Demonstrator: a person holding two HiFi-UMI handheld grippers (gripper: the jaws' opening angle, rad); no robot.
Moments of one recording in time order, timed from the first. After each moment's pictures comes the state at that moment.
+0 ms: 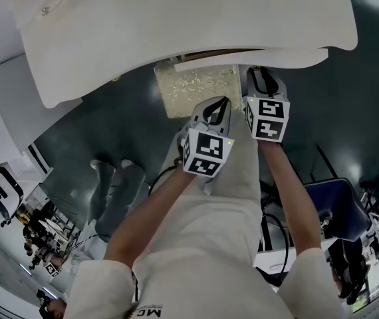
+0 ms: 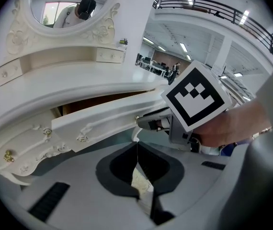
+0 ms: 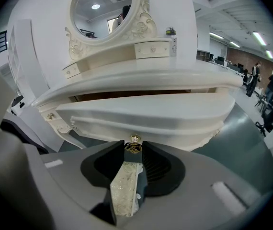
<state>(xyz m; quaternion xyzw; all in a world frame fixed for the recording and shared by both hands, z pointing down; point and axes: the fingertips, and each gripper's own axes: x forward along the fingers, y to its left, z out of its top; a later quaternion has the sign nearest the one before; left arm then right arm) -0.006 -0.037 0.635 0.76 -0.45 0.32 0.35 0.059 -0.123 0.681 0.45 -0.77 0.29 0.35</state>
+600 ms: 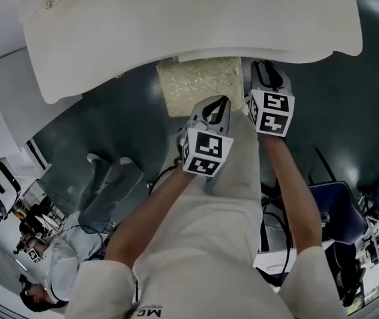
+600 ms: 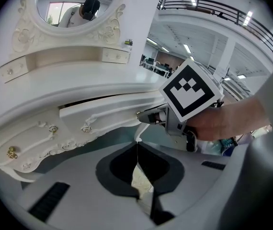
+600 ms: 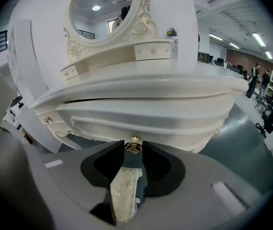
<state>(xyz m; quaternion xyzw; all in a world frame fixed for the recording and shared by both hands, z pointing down) -0.018 -0.038 0.638 0.75 -0.47 0.31 0.35 0.054 -0.144 0.682 0.46 -0.77 0.28 0.34</state>
